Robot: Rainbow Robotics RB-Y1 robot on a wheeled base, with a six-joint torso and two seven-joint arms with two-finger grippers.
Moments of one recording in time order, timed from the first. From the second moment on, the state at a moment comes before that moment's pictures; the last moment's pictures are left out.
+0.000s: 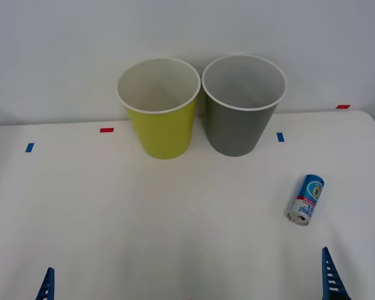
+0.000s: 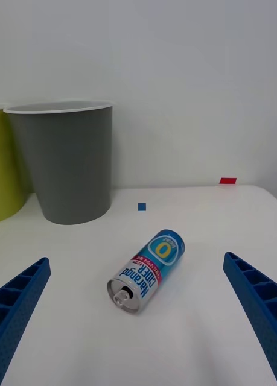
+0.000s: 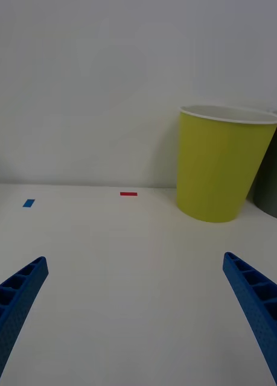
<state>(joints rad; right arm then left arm) 1.01 -0.47 0.25 -2.10 -0.40 -0.65 1.71 1.22 0.39 -0.17 -2.19 0.16 -0.67 -1.41</state>
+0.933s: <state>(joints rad) 0.89 -0.39 0.11 -2.31 -0.42 -0.13 1.74 1.22 0.39 -0.17 -2.19 0.16 -0.67 -1.41</state>
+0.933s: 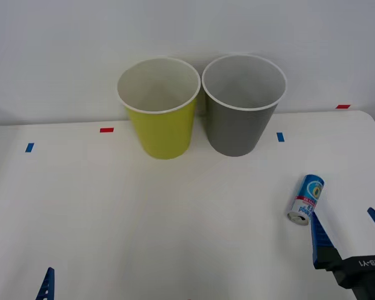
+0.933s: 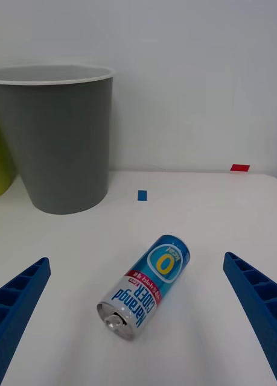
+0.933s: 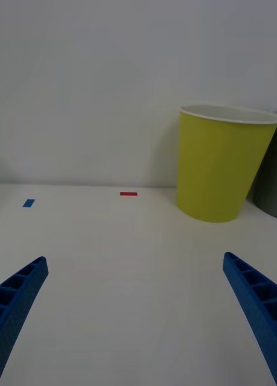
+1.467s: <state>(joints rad) 0.65 -0.26 -0.08 -2.41 -0.41 0.41 1.69 1.22 0.39 -0.17 -2.19 0.16 -0.67 -1.41</state>
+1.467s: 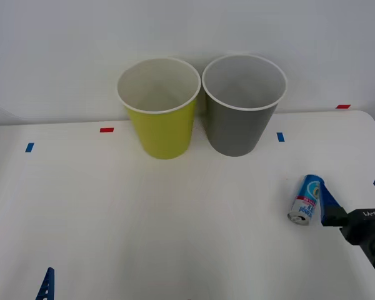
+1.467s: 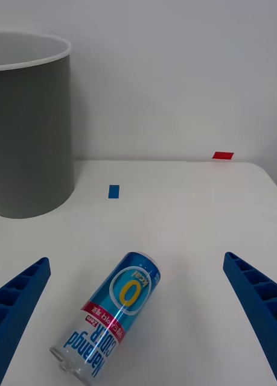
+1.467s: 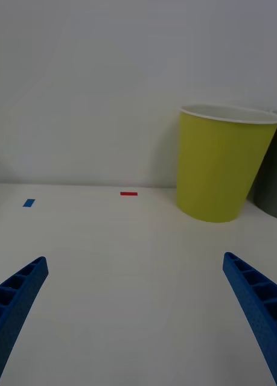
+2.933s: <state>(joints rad) 0.21 -0.53 -0.12 -2.42 -0.36 1.35 0.68 1.22 0.39 -0.17 -2.19 0.16 -0.67 -1.41</state>
